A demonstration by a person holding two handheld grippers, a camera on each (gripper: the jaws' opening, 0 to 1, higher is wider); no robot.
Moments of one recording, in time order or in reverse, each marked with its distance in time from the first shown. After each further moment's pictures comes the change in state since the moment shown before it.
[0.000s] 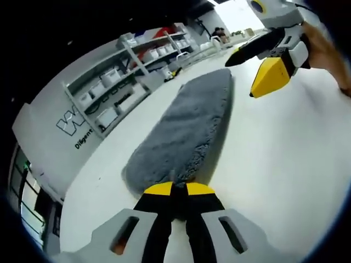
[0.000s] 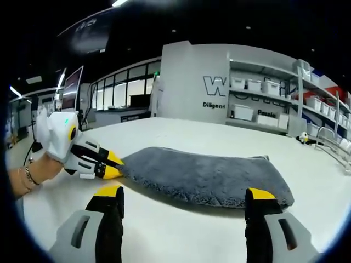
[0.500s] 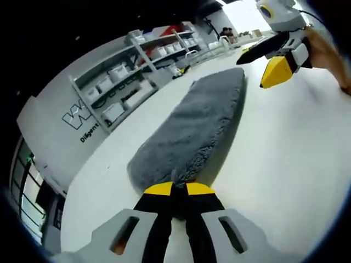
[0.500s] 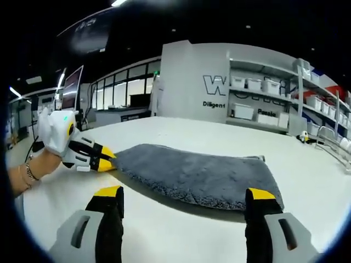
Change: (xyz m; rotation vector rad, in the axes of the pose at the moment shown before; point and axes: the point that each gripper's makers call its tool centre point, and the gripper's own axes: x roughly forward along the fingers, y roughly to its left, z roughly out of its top) left arm -0.014 0.021 -0.024 -0.030 0.026 0.050; right arm 0.001 0.000 -0.002 0.002 0.009 0.003
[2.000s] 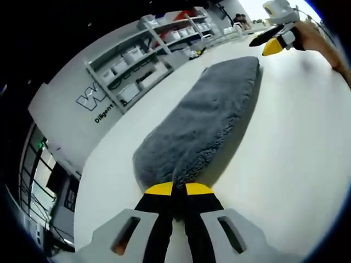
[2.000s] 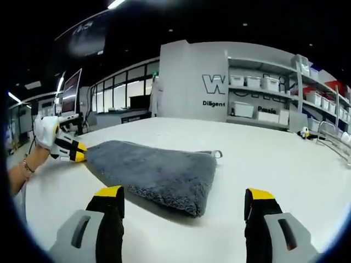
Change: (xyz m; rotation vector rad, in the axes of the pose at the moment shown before) left arm -0.070 0.069 -0.088 -0.038 0.134 0.102; right arm 0.008 -0.009 0.007 0.034 -0.011 0.011
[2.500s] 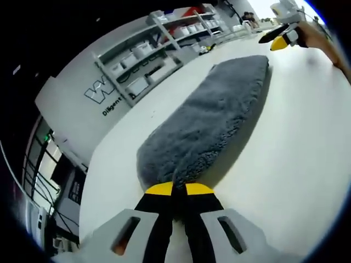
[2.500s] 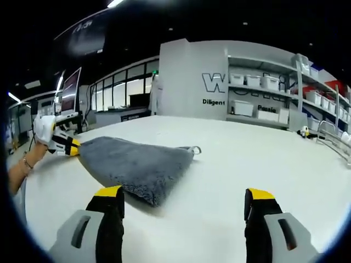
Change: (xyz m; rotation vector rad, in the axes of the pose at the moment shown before) left arm -0.023 0.031 -0.040 -0.027 0.036 0.054; right arm 0.000 0.000 -0.005 -0.004 0.022 -0.005
